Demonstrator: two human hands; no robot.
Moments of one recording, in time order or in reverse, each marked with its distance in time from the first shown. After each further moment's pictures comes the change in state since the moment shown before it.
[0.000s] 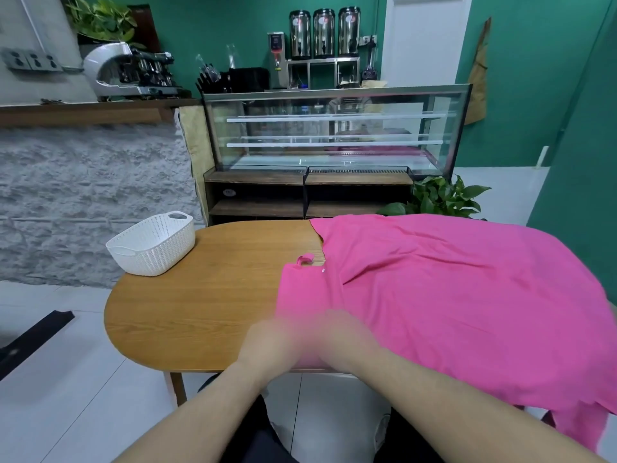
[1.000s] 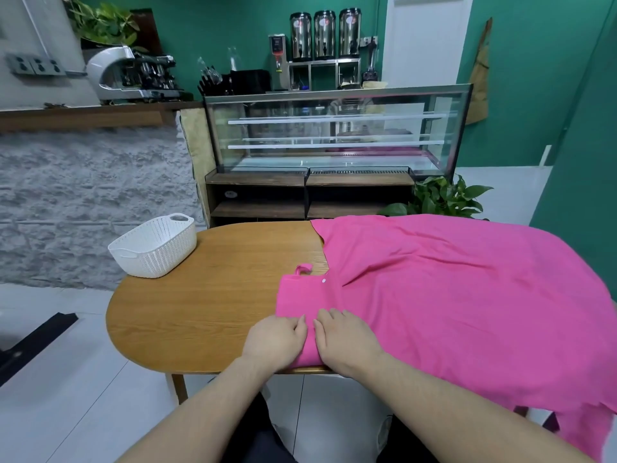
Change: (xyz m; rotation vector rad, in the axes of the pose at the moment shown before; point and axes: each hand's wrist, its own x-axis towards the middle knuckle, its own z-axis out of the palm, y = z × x) left_hand 0.014 -0.003 0.004 -0.005 -0.042 -0.069; right_hand -0.001 0.004 0.007 -0.086 0.064 -0.006
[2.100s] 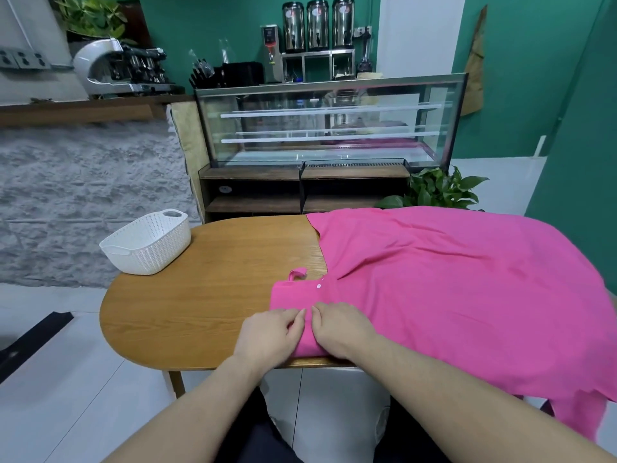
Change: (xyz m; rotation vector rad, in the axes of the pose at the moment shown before) left_hand -0.006 -0.005 0.003 -0.055 0.127 0.056; right_hand 0.014 0.003 -0.008 0.068 -0.062 0.063
